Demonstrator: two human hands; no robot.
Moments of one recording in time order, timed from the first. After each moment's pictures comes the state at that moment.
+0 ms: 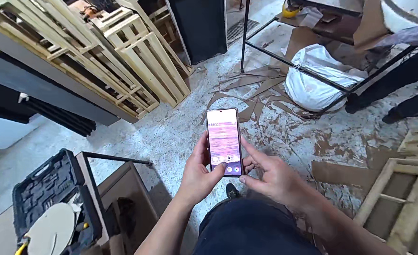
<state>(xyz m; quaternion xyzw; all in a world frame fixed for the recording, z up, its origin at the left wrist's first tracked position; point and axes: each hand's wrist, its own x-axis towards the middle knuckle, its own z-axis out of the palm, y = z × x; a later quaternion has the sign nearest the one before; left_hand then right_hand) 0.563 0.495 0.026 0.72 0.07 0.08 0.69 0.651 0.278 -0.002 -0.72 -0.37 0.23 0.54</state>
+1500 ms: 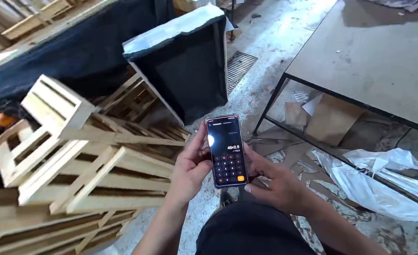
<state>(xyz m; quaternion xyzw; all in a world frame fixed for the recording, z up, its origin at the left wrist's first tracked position) 1.573 1.041 0.030 0.66 -0.05 0.00 0.75 1.608 0.785 -0.017 -0.71 -0.31 0.22 0.59</state>
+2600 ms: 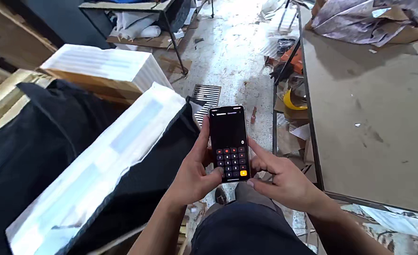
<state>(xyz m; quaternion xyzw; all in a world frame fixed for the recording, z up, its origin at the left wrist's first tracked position) 2.293 1.131 0.034 0.63 -0.26 -0.22 0.70 2.217 0.881 0.003 -0.77 -0.14 0.07 0.62</state>
